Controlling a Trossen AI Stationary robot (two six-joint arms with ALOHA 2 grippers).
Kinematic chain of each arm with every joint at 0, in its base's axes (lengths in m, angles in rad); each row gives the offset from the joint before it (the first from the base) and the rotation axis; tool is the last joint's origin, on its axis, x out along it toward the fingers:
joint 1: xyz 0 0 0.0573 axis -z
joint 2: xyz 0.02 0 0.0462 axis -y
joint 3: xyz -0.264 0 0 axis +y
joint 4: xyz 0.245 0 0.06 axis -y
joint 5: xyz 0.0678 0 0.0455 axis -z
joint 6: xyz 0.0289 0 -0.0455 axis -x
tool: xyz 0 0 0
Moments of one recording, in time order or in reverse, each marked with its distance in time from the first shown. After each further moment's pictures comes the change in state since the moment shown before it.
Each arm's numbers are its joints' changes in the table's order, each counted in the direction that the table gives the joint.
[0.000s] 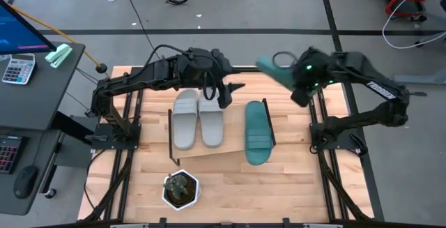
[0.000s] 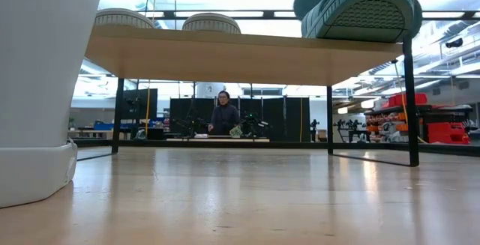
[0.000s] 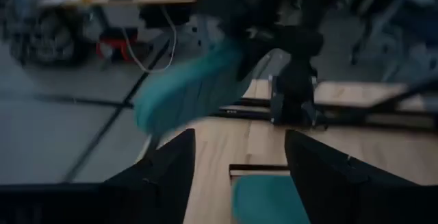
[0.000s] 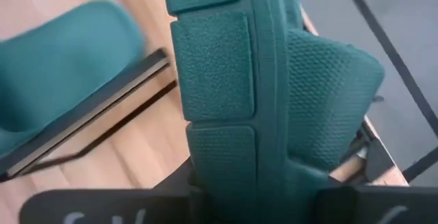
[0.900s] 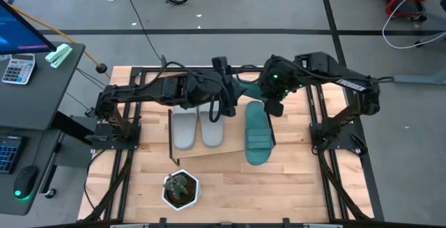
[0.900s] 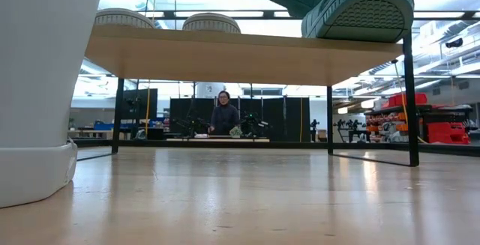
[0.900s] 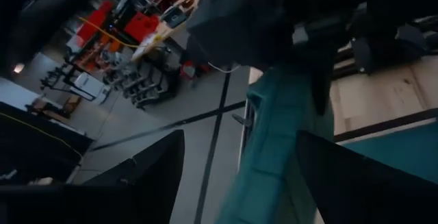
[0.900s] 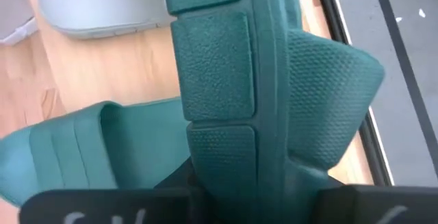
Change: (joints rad) left arm 0.123 -0.057 0.000 0.047 -0.395 -0.482; right arm -0.237 -0.356 -0.356 0.041 -0.056 0.055
